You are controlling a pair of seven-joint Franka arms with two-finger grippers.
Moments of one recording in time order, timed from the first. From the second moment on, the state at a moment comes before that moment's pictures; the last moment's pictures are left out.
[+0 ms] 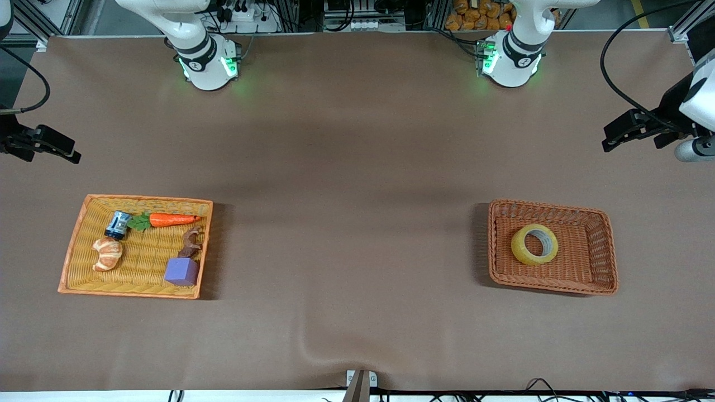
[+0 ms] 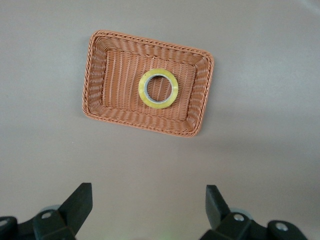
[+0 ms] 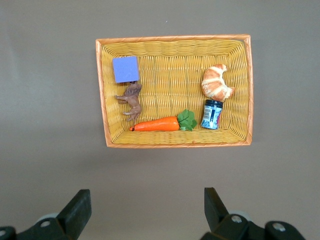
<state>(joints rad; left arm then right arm) -0.08 0.04 0.00 -1.47 0.00 1.49 -0.16 -0.04 -0.01 -0.05 -1.63 0.02 1.62 -0.02</state>
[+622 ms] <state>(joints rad) -0.08 0.04 0.01 -1.47 0.00 1.49 -0.15 -0.04 -0.01 -0.05 -1.63 0.02 1.62 -0.02</state>
